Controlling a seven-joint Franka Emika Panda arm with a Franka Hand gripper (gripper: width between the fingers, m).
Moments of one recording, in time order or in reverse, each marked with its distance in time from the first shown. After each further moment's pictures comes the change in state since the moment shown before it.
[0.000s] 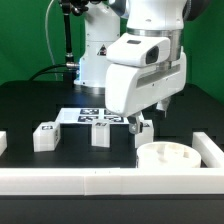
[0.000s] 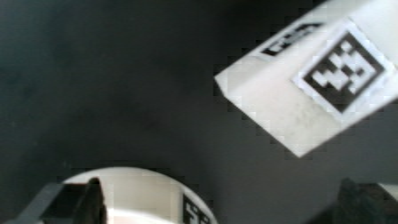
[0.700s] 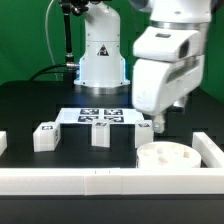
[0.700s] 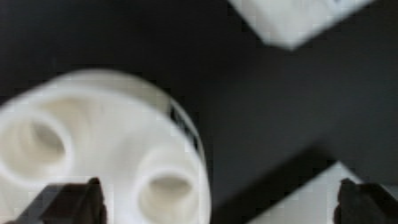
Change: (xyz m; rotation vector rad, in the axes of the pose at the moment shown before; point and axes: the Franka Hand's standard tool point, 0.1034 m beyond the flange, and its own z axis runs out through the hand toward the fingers) arm 0.022 -0.006 -0.010 -0.004 -0.006 -0.174
